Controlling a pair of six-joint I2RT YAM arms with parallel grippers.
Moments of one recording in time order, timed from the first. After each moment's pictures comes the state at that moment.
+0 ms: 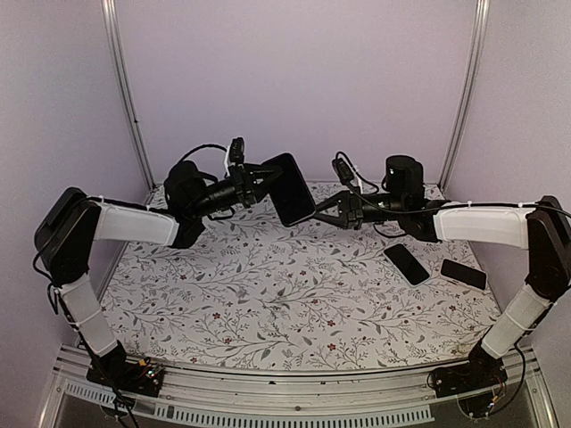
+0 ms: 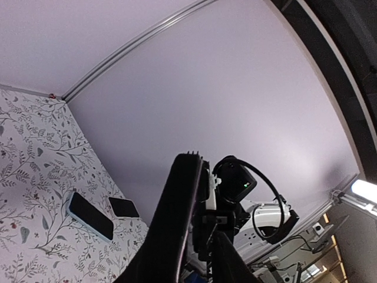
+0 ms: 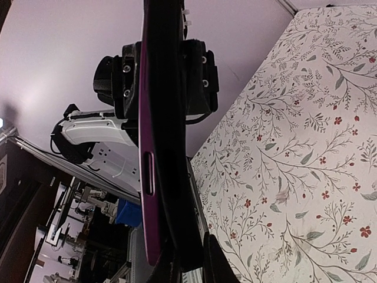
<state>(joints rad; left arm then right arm) -0.58 1.79 1.02 1.10 0.66 -1.20 0.61 1.62 1.05 0.39 -0.92 0.81</state>
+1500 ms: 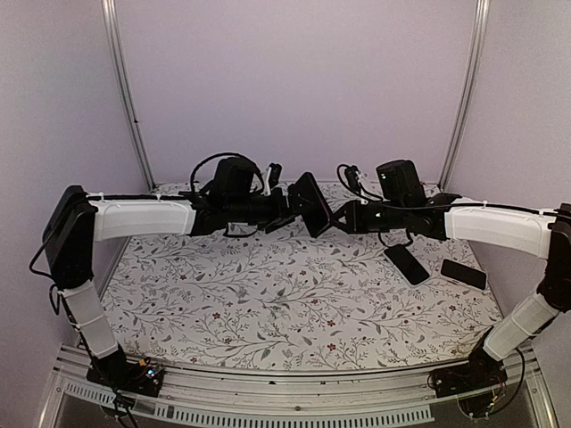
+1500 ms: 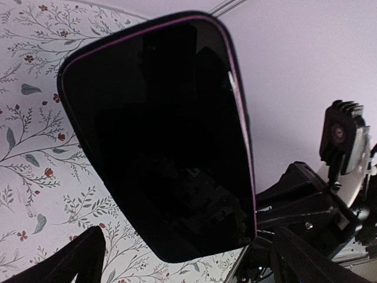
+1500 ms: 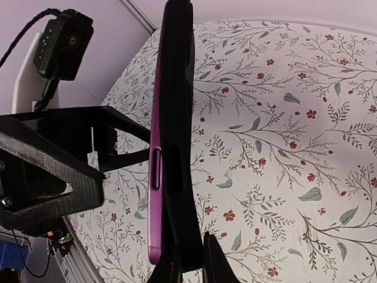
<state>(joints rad) -0.76 1.80 1.28 0.14 0.33 -0.83 0.68 1.53 1.09 -0.11 -0.26 0.46</state>
